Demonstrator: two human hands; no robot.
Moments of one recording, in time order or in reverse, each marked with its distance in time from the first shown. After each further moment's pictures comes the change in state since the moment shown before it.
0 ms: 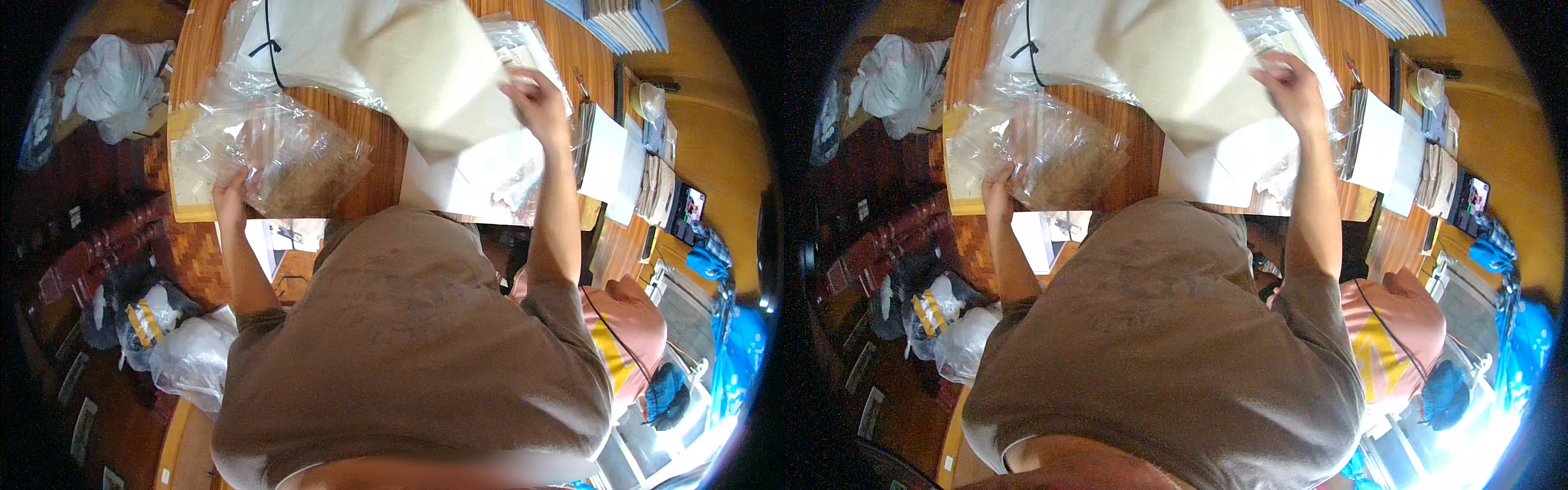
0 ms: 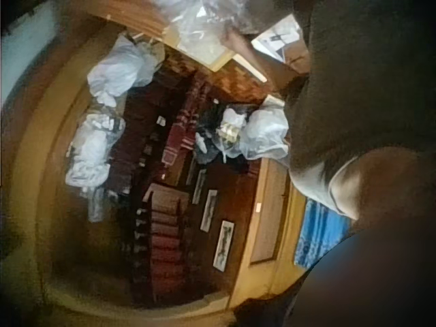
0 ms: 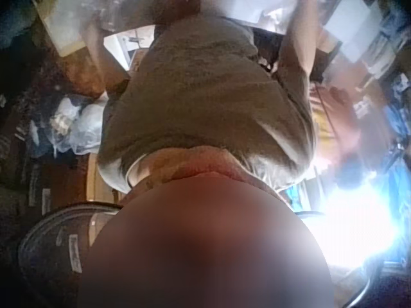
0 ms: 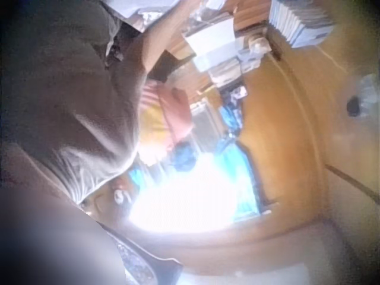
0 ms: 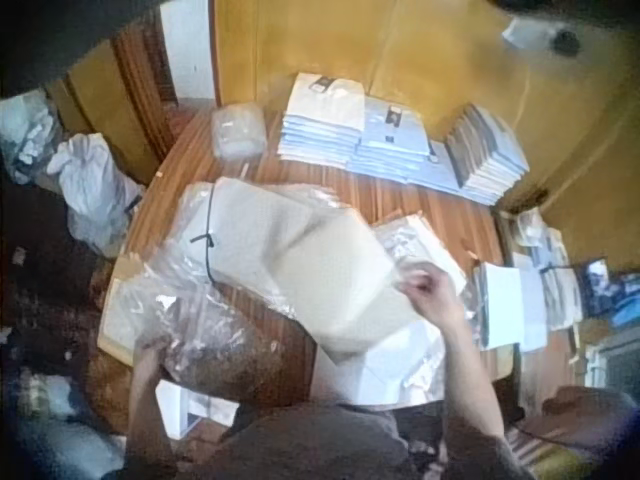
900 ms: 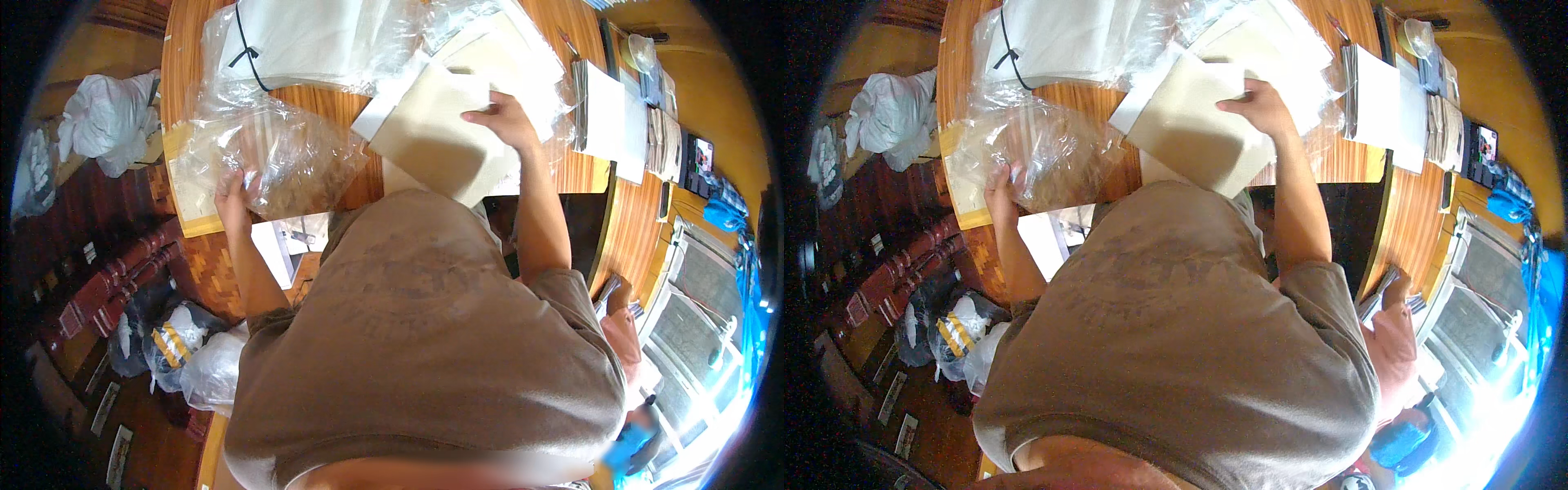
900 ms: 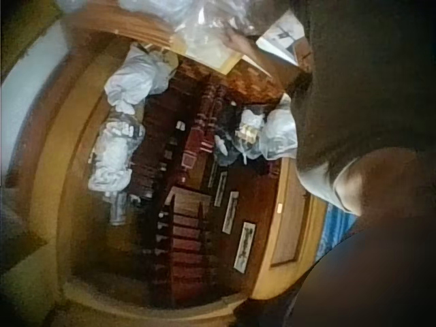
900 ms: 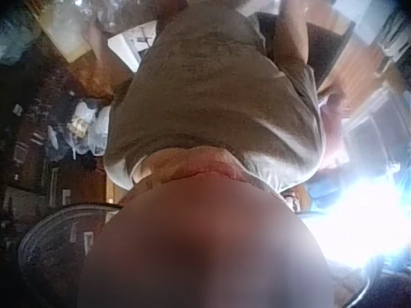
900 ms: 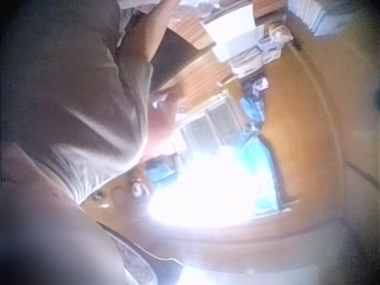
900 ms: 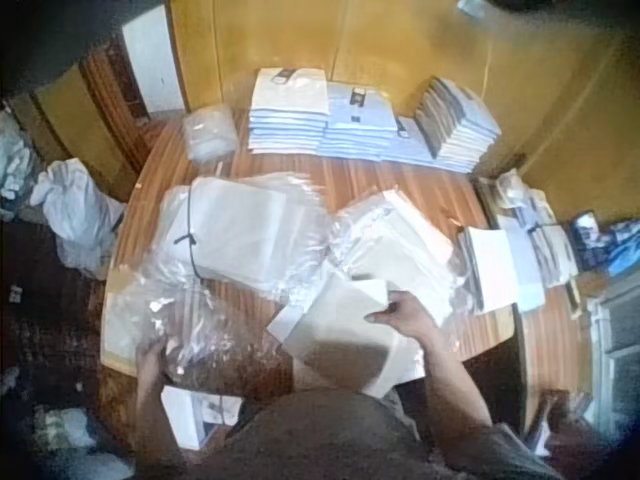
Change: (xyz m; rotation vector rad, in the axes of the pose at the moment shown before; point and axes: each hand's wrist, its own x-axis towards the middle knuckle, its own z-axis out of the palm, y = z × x) left_hand 0.015 -0.003 0.004 0.102 -0.062 0.035; right_hand -0.076 0.059 0.034 0.137 -0.213 0.152
